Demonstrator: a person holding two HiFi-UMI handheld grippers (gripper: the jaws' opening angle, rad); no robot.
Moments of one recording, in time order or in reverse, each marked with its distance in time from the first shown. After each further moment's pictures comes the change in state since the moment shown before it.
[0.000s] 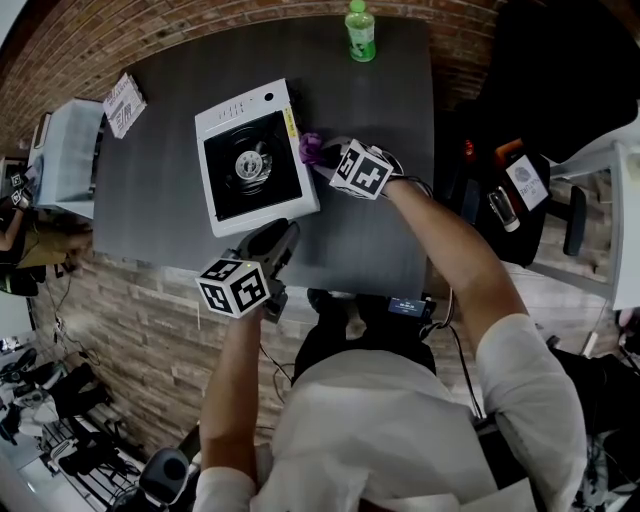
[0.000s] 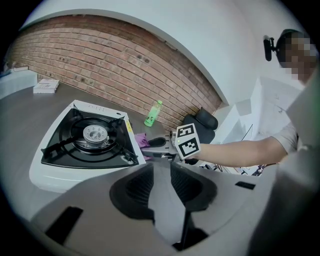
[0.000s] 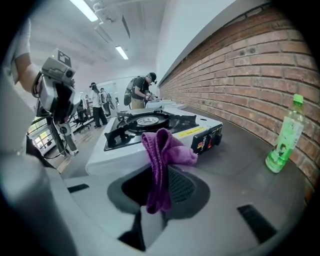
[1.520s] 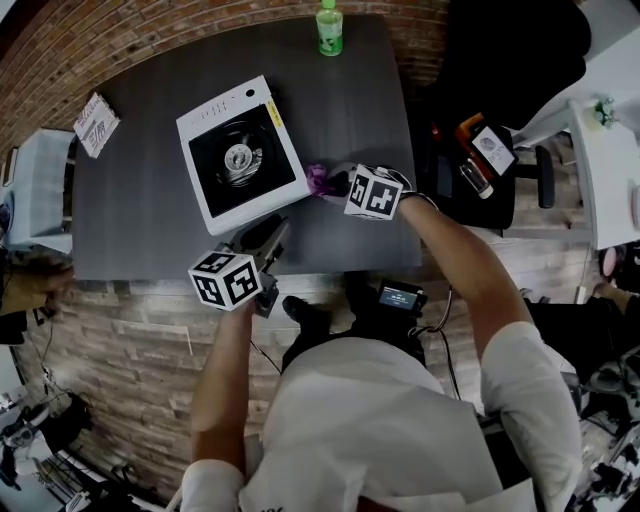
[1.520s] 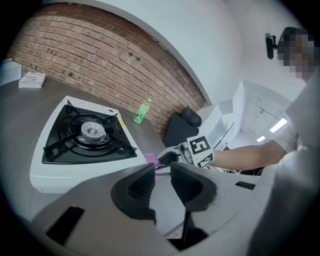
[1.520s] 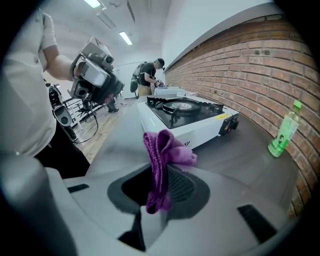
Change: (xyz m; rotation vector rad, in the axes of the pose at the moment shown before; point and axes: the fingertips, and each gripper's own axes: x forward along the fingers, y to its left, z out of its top) left arm -0.031 0.008 -0.019 0.056 0.033 -0.183; right arm -0.038 0.104 -0.041 -0.035 0.163 0.038
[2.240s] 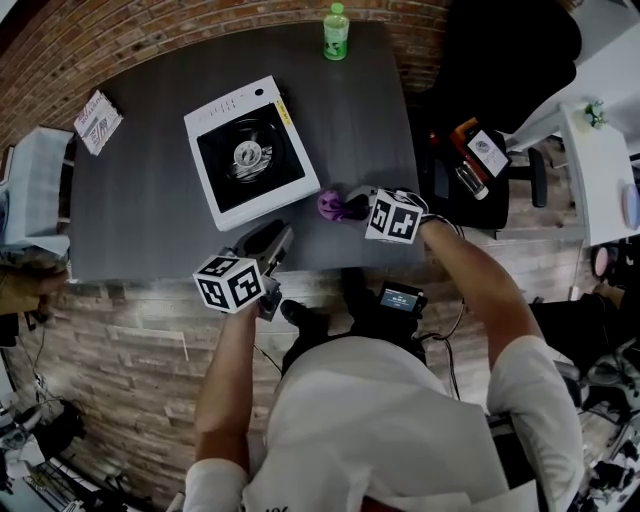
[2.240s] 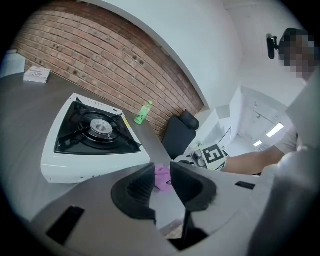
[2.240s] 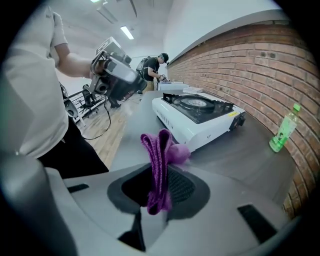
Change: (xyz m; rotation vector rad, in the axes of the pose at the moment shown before) left arm -0.024 0.008 -0.014 -0.032 -0.030 -0.035; right arm -0.020 0.059 -0.014 -0.016 0.062 0.009
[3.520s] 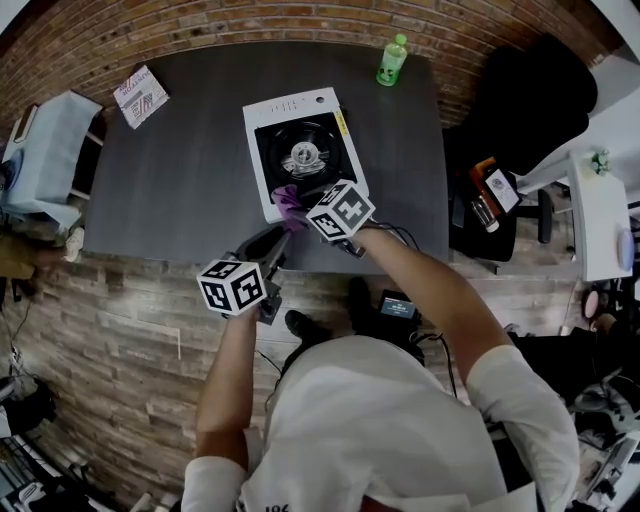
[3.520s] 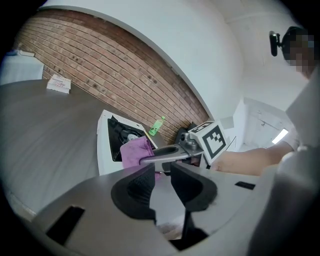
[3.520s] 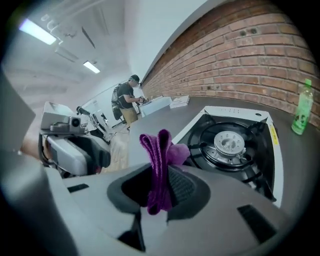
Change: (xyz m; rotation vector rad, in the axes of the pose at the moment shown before) left arm -0.097 0.057 0.011 -0.036 -0.122 0.058; right arm 0.091 0.003 0.204 0.443 -0.181 0.012
